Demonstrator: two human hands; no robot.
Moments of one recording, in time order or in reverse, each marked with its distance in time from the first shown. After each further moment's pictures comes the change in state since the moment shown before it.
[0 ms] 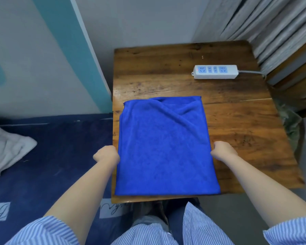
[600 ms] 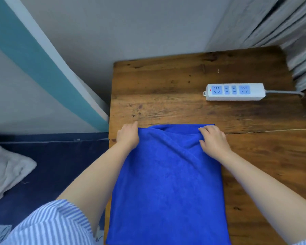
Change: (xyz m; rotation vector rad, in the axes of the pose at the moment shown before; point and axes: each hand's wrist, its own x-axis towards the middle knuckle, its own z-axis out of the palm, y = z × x) left_hand 0.092 0.117 -0.117 -0.099 0.262 0.347; right_hand 0.117 -0.076 -0.070 -0.130 0.293 -0.455
